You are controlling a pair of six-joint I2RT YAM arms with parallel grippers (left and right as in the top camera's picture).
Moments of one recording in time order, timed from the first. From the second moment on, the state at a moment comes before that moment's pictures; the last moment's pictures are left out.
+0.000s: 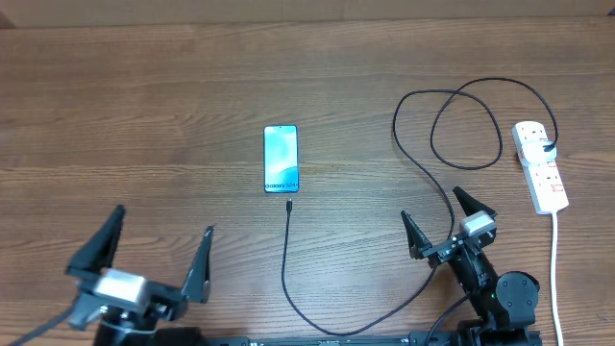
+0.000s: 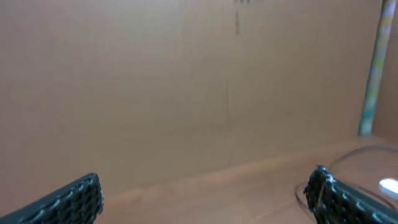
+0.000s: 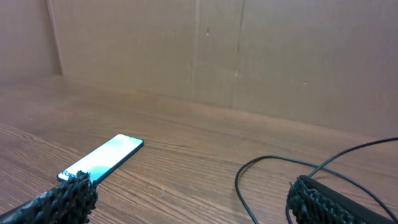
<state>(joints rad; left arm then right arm) 0.01 0.22 0.91 -0.57 0.28 0.01 0.07 0.01 0.02 -0.01 -0.34 -0.04</state>
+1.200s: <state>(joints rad) 0.01 1.57 1.94 -1.57 0.30 -0.16 0.07 0.01 0.02 -0.01 -0.34 -0.04</state>
